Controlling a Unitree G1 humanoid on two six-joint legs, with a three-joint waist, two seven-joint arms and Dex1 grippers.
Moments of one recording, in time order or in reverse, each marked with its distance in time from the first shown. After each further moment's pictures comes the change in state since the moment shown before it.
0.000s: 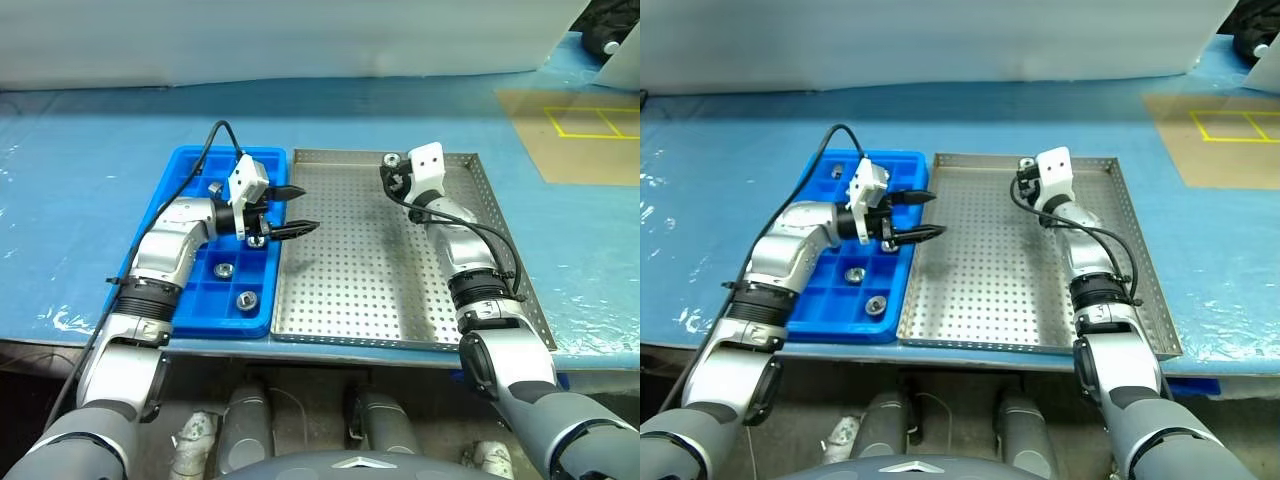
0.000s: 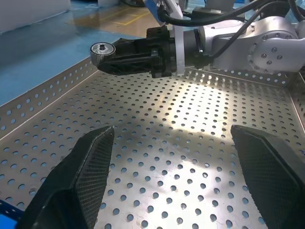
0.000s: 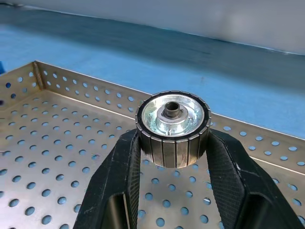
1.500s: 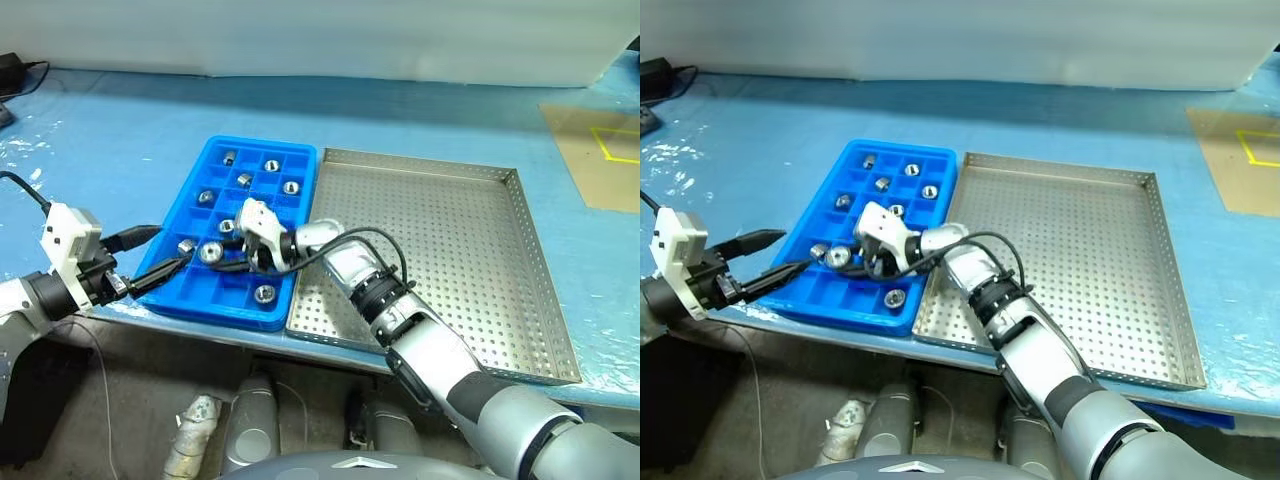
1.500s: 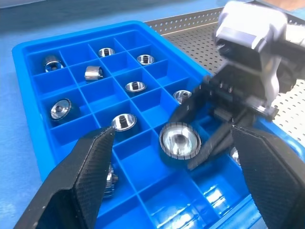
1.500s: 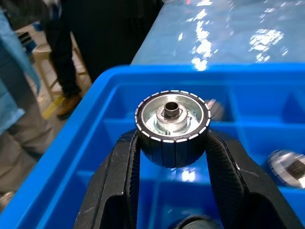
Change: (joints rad) left arm 0.777 0.330 0.617 -0.707 -0.342 0.348 0.268; right arm -0.108 0.378 0.455 0.083 0.010 0.034 0.660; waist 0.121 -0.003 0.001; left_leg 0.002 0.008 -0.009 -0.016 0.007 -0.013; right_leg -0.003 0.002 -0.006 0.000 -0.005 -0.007
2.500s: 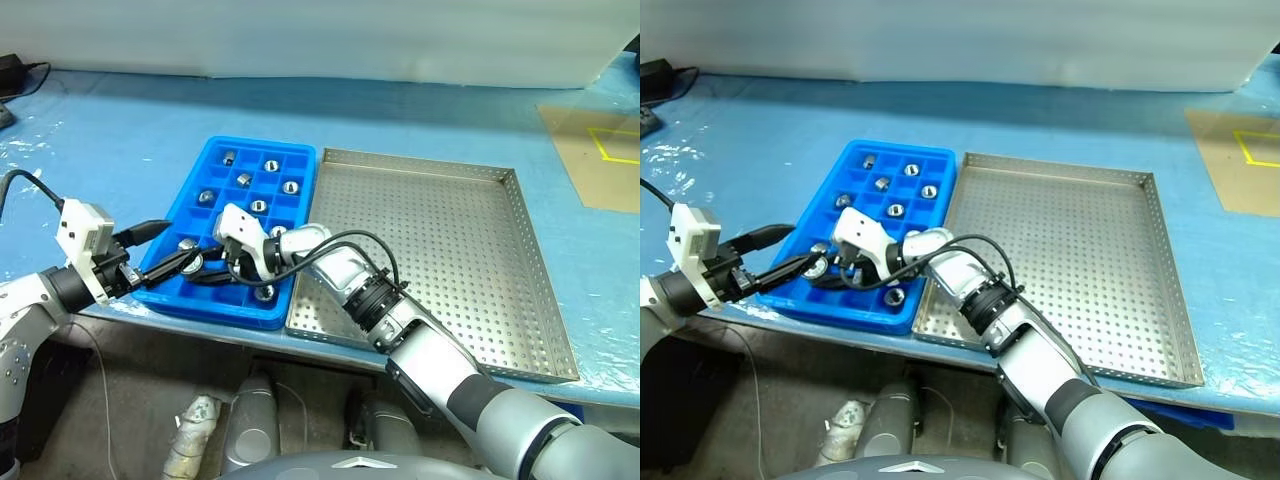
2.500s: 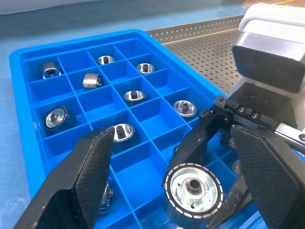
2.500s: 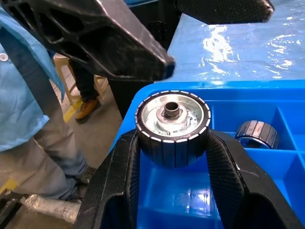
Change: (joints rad) left arm -0.061 -0.015 -0.066 0.047 0.000 -0.017 0.038; right arm 0.007 0.005 0.133 -0.118 0.131 0.122 -0.071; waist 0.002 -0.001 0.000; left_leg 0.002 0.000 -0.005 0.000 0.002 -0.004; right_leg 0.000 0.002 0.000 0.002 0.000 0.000
